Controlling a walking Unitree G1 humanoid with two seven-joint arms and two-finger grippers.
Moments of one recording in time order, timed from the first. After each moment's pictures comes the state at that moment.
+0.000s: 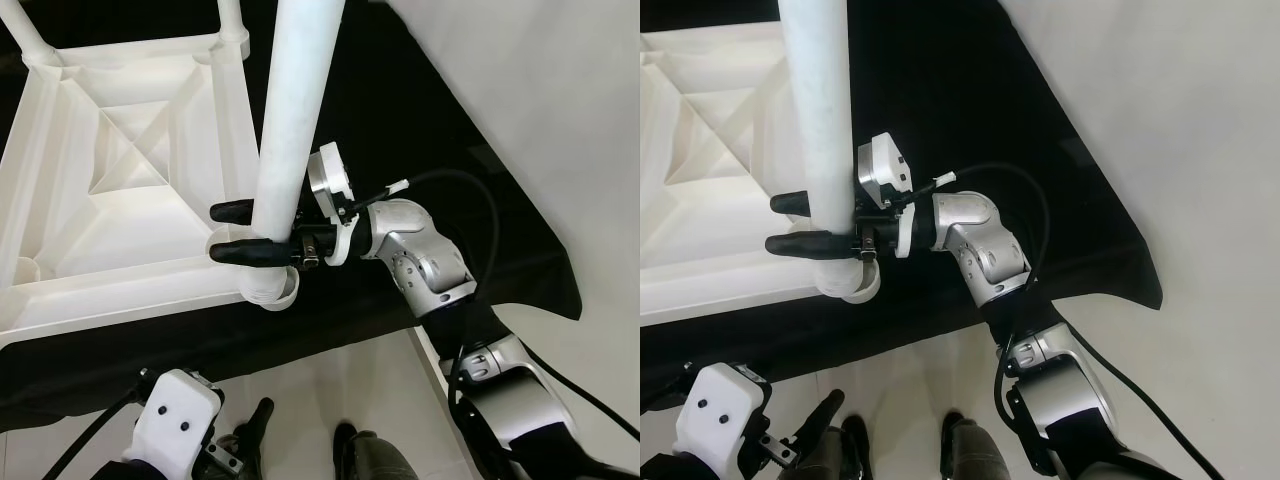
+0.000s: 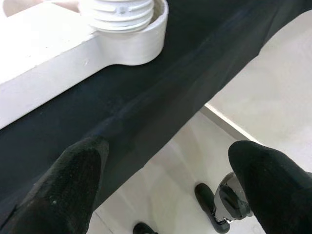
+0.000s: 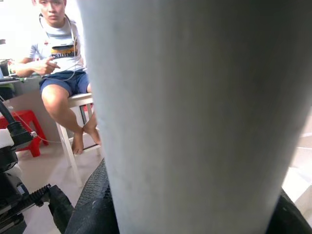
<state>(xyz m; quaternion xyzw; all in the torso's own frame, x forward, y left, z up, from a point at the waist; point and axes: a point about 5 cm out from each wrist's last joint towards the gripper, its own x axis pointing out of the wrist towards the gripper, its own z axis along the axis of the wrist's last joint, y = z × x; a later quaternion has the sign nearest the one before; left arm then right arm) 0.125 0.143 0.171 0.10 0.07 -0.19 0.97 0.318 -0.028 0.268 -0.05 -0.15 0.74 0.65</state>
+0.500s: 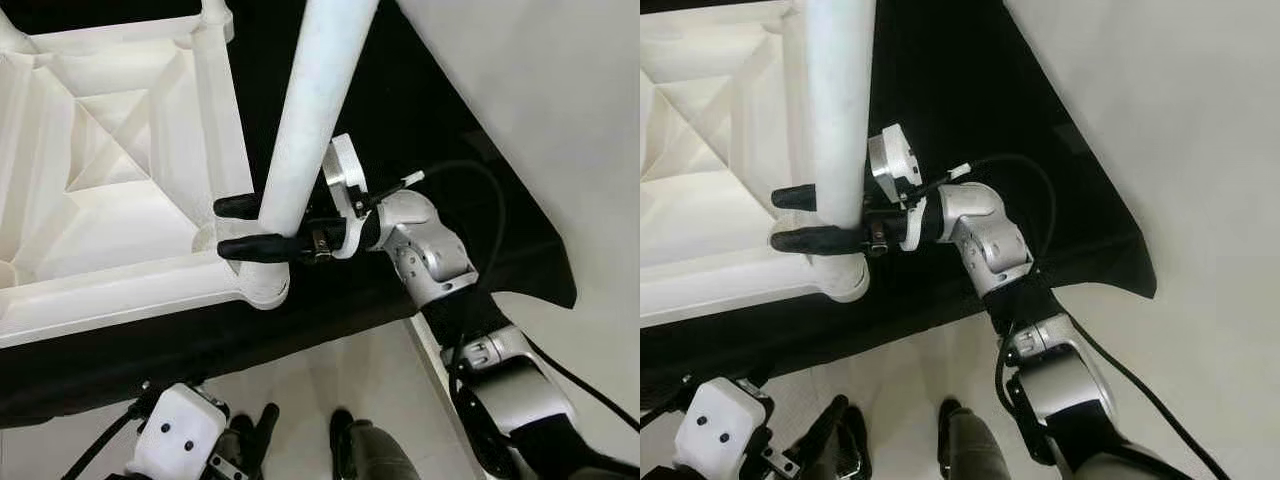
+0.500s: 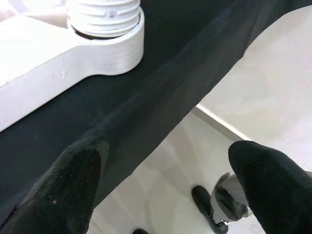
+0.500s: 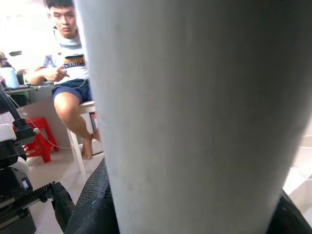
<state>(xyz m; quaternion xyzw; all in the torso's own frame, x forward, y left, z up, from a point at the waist) 0.116 0.138 0.173 0.11 0.04 -0.20 0.97 0.324 -0.033 0.272 -0.05 -0.15 0.77 0.62</state>
